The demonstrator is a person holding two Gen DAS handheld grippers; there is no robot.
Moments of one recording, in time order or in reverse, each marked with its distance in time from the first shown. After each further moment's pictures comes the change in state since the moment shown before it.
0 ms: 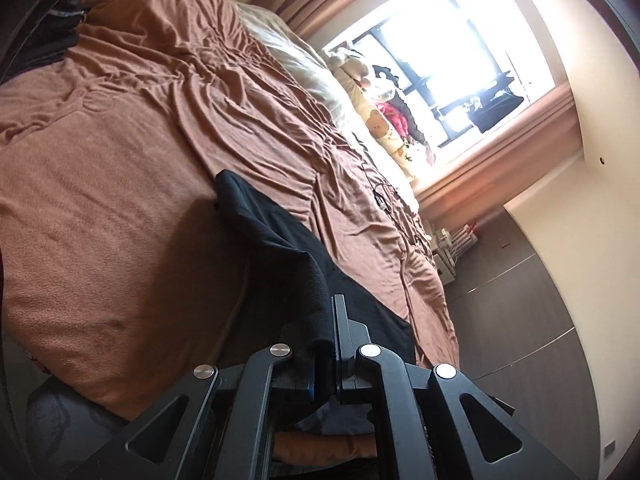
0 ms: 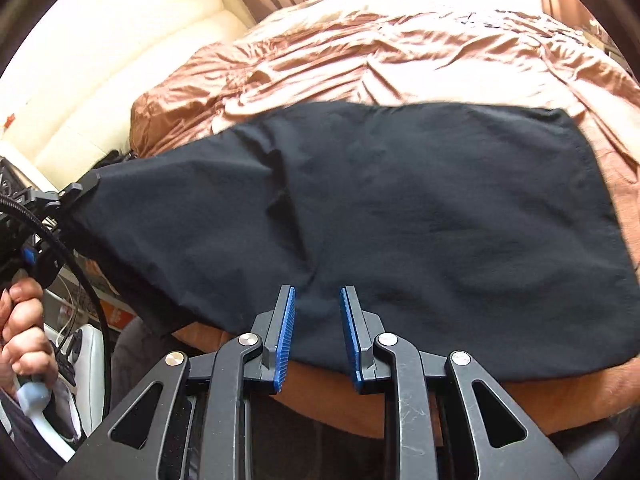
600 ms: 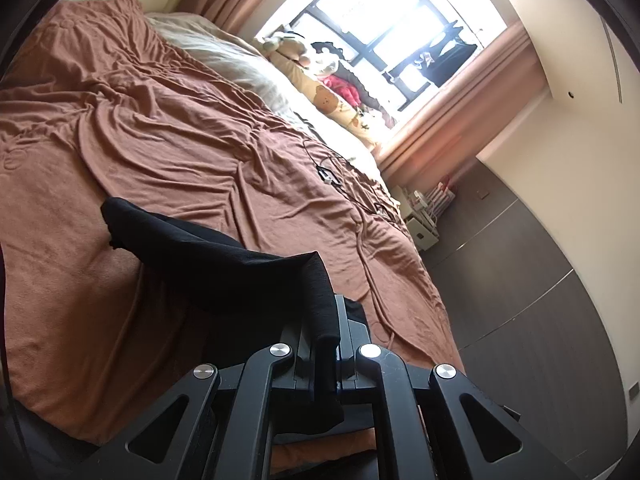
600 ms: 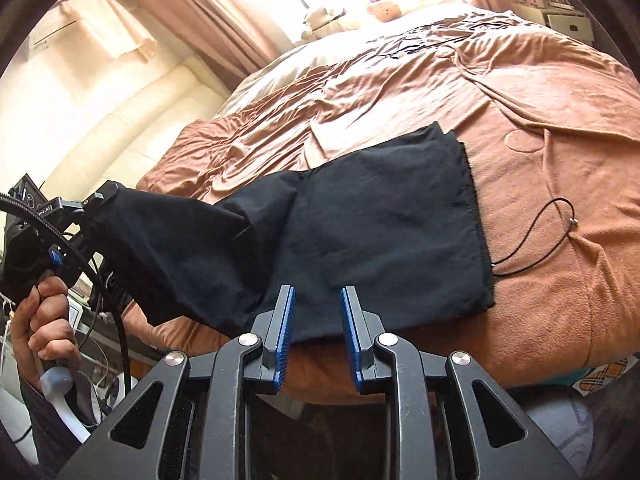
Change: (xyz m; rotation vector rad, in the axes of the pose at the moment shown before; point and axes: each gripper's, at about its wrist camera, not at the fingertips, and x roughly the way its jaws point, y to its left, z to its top) left arm 0.047 -0.117 -0.019 0.196 0.071 -0.047; right arm -0.111 -0.100 -0.055 0.221 -0.178 0.048
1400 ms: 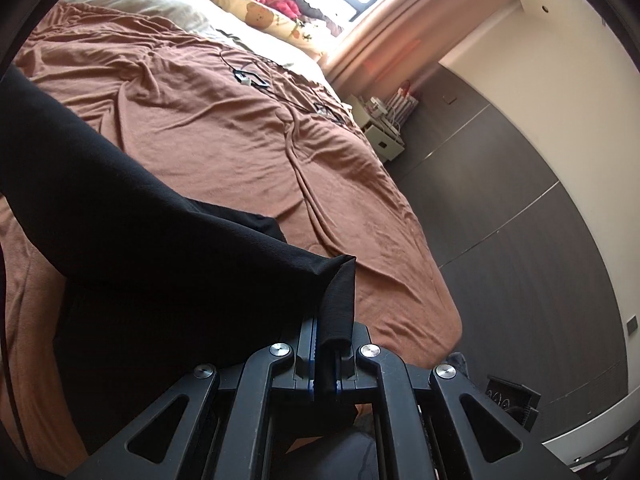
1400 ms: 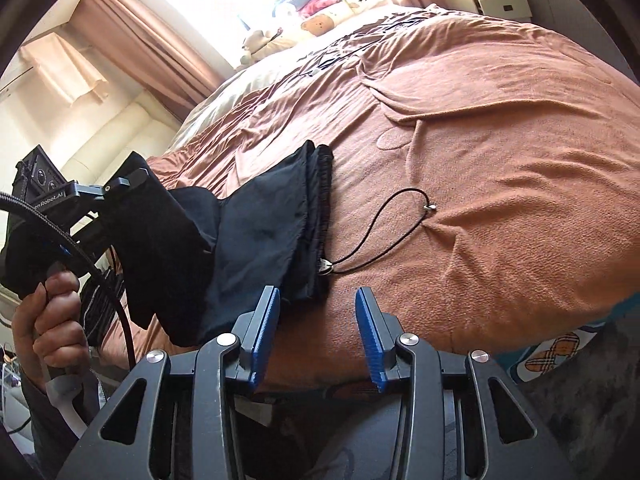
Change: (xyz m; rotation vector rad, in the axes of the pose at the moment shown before) left arm 0.155 -0.094 -0.071 0.139 0.309 -0.096; right arm -0.074 -0.076 -0.013 0.126 -0.047 -0.103
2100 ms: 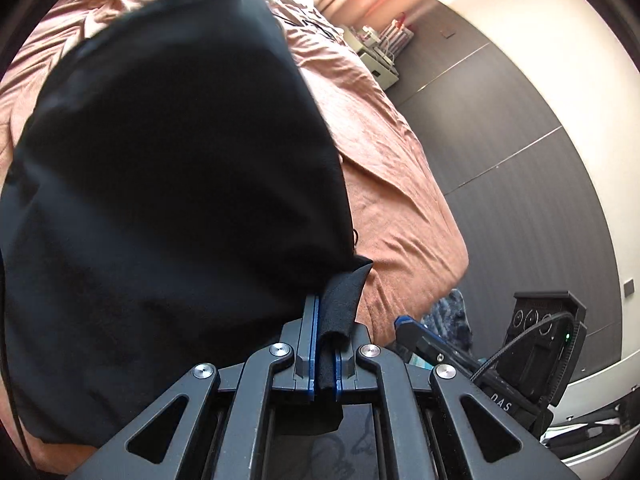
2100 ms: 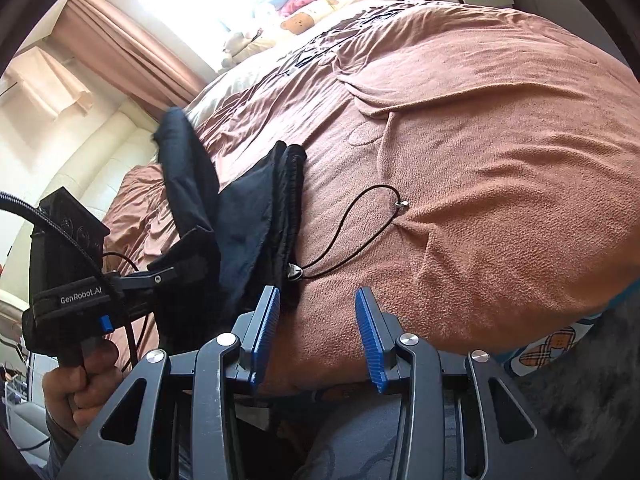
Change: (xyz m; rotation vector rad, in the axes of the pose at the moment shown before) left arm 0.051 0.007 -0.055 0.020 0.237 -0.032; right arm 0.004 -0.014 0.006 0.042 0.013 -0.020
